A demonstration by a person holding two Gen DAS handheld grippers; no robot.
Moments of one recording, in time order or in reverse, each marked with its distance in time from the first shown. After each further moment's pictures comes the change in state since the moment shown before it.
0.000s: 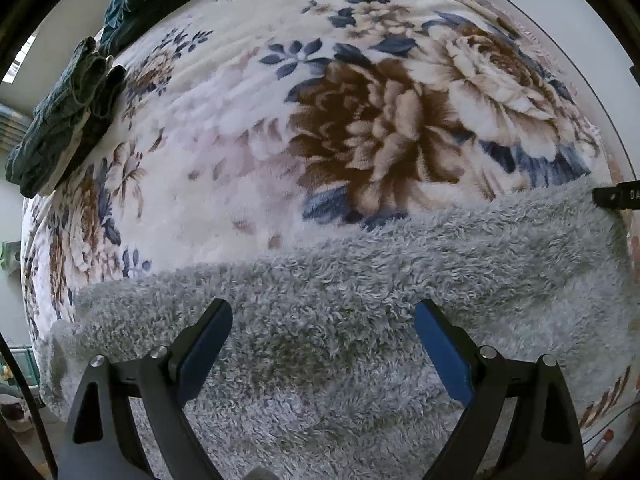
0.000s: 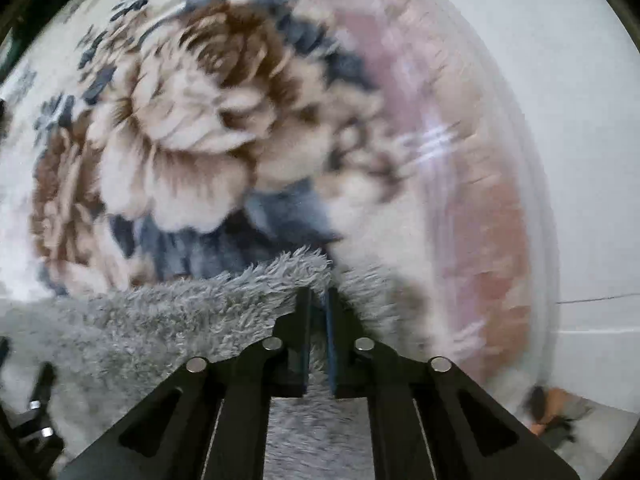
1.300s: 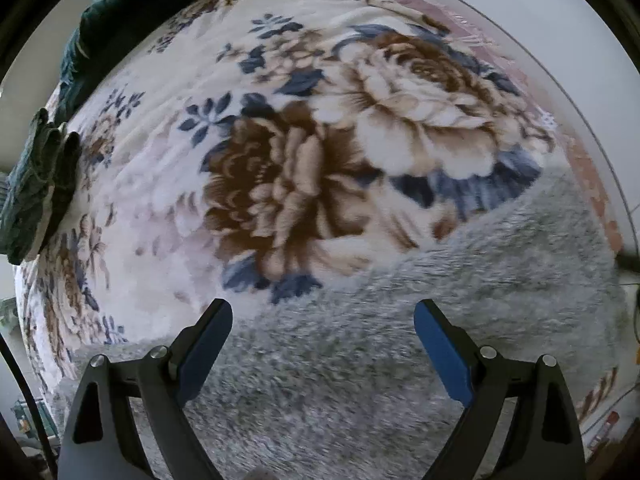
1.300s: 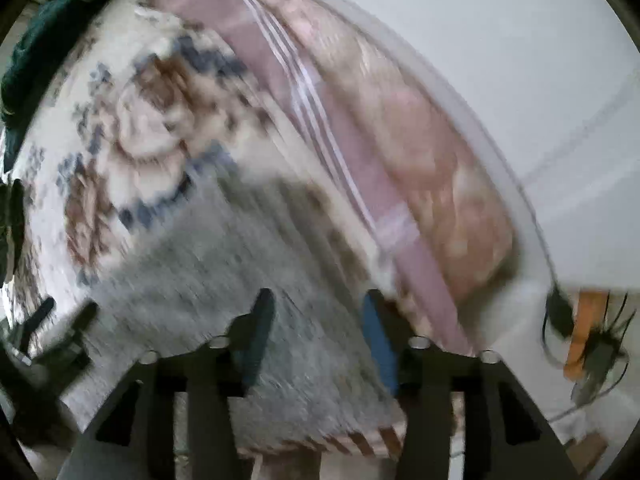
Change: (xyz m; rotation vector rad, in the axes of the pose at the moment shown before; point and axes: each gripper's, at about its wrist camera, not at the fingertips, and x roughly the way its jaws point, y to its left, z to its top) left arm -0.008 -0.063 0.039 0.149 -0.038 -0.012; right arm -0.027 -0.113 -0.100 0.264 0.013 0.203
